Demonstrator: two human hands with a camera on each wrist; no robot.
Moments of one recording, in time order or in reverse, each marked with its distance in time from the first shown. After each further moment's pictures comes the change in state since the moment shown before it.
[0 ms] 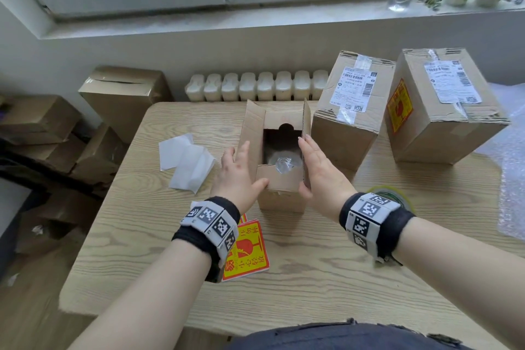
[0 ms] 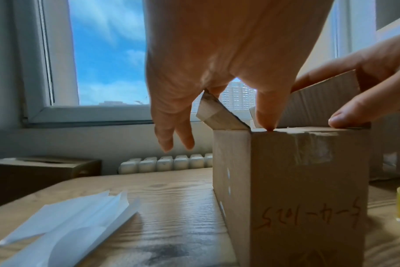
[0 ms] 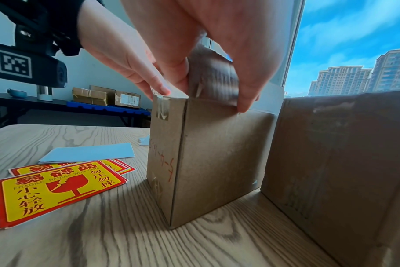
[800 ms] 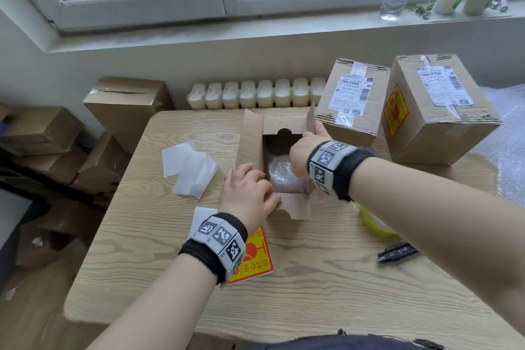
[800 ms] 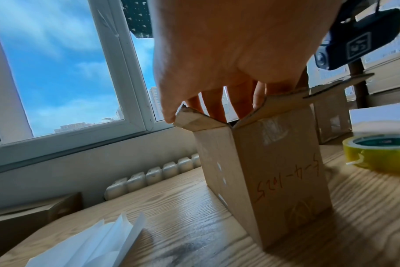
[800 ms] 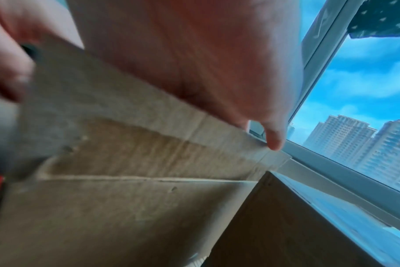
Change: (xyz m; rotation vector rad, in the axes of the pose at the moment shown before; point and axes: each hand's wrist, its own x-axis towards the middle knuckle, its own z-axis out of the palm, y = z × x) left_hand -0.020 -0.002 0.009 0.392 0.054 0.331; right_hand 0.059 -0.056 -0.047 -0.792 -0.476 0.137
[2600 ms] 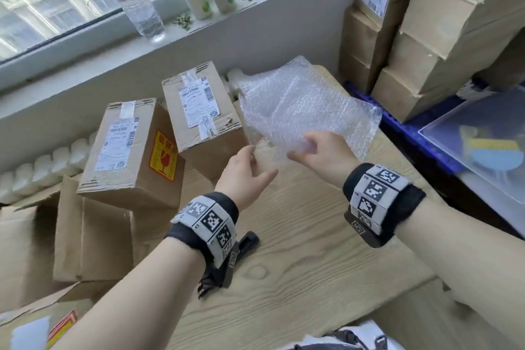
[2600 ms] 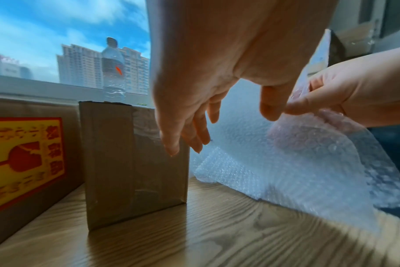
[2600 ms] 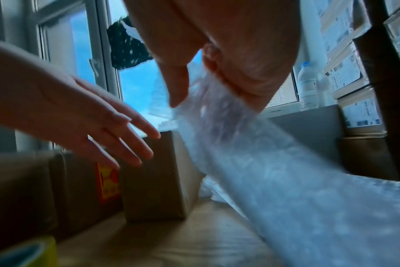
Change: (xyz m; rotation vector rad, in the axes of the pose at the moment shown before) left_hand 0.129 0.406 0.010 -0.488 -0.273 0.094; right_hand -0.176 0.362 0.232 1.240 0.510 0.440
